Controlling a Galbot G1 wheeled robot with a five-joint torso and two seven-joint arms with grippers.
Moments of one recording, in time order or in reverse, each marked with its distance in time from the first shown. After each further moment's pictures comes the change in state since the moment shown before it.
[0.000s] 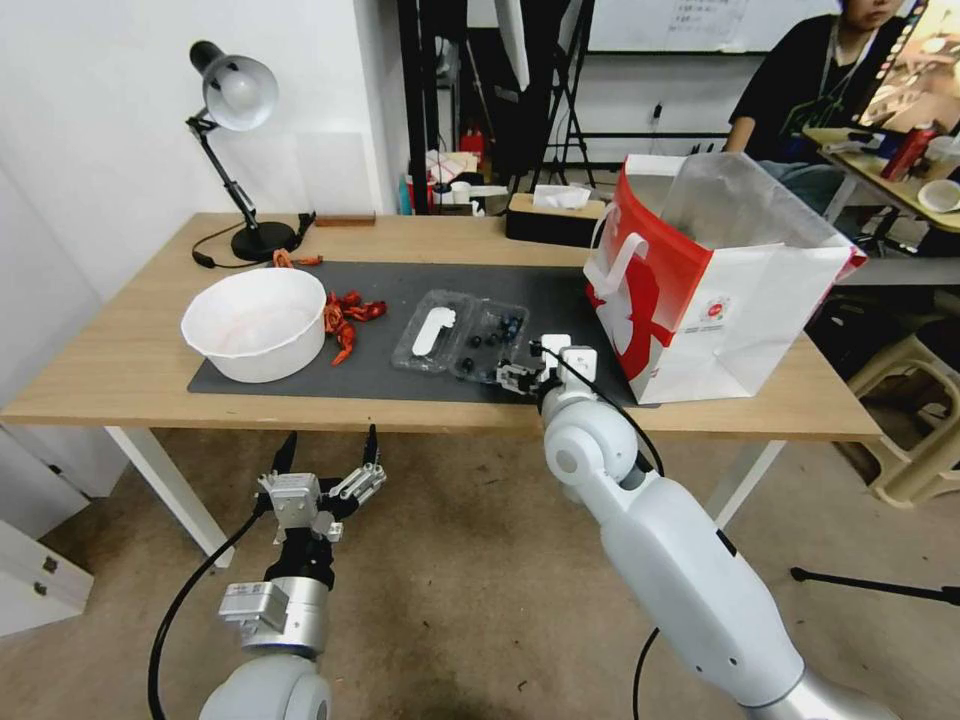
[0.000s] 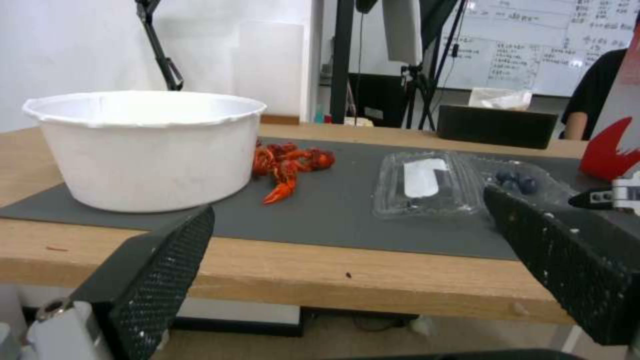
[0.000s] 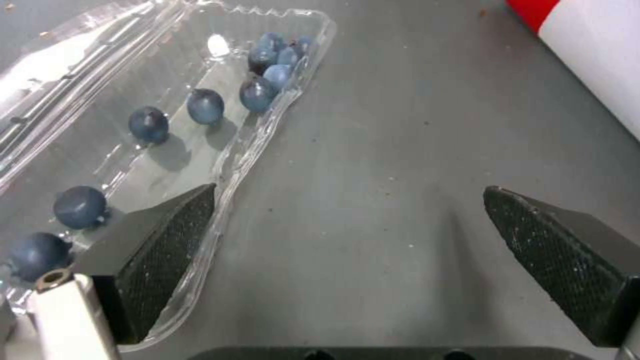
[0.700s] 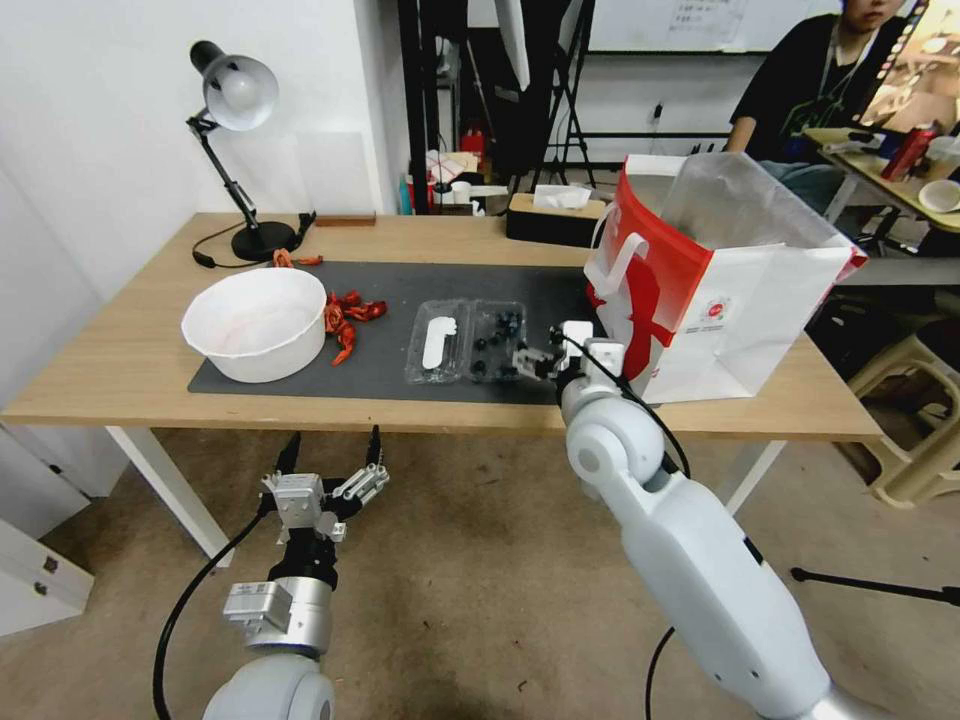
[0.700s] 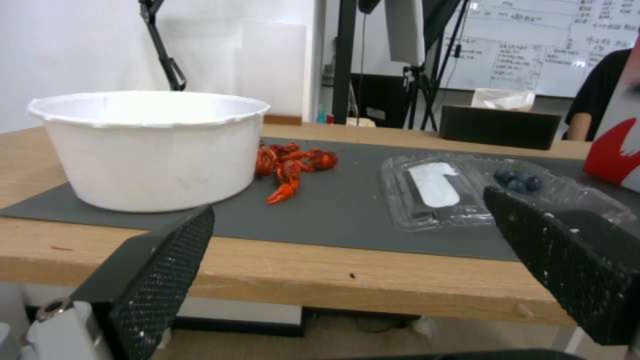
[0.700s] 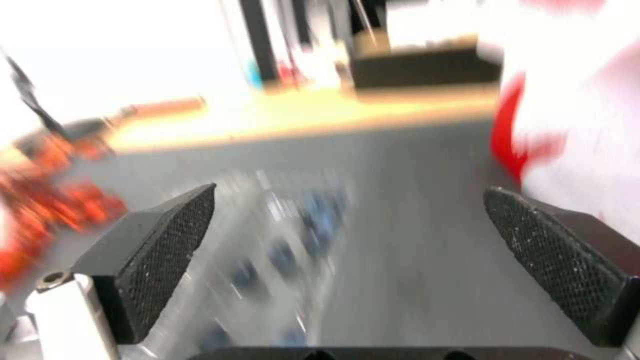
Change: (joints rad) left arm 0.000 0.000 -0.002 0.000 -0.002 0.000 -0.004; right arm -0.099 -0.076 0.067 0.164 -0.111 0.271 -0.205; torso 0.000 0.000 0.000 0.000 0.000
